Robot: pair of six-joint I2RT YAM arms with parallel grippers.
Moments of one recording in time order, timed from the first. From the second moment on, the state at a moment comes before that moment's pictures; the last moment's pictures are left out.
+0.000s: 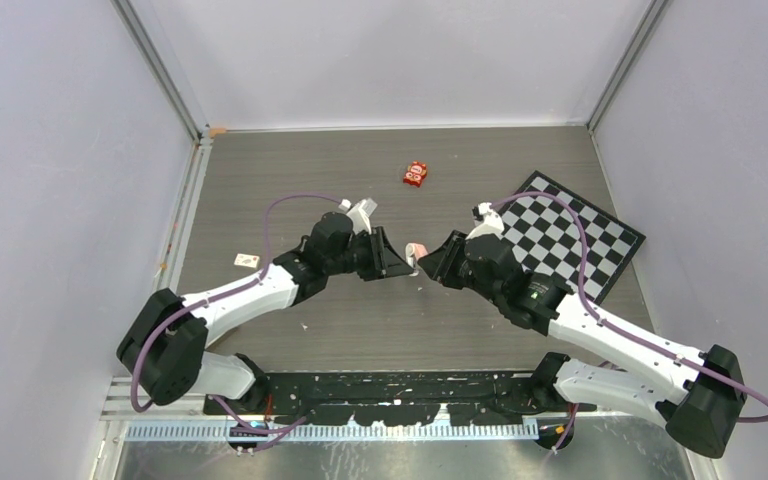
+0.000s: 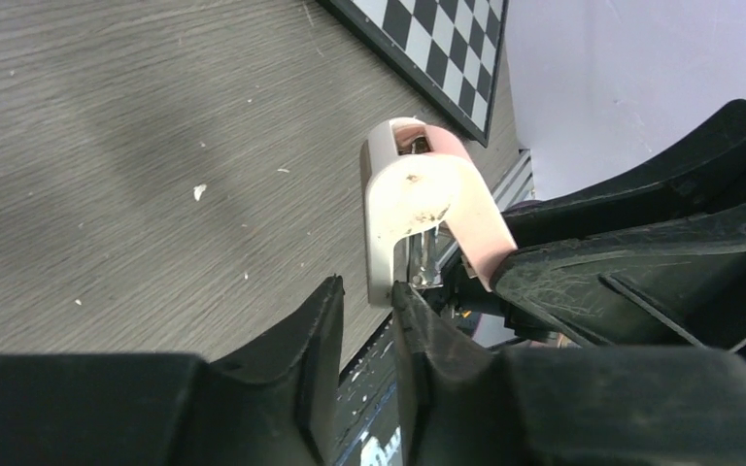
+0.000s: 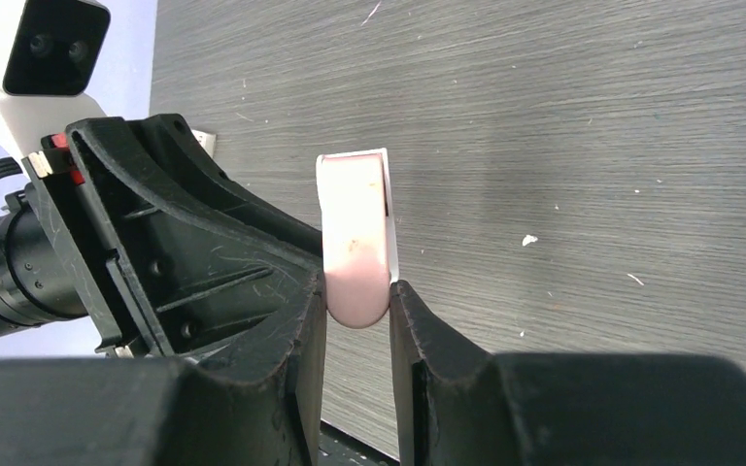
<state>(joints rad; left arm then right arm) -0.73 1.35 0.75 0.13 0.37 -0.89 0.86 0.96 0.71 -0.23 0.24 0.92</state>
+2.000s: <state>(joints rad) -0.74 1.02 0.73 -0.15 0.30 -0.24 0.87 0.89 0.69 -0.07 0.11 0.71</state>
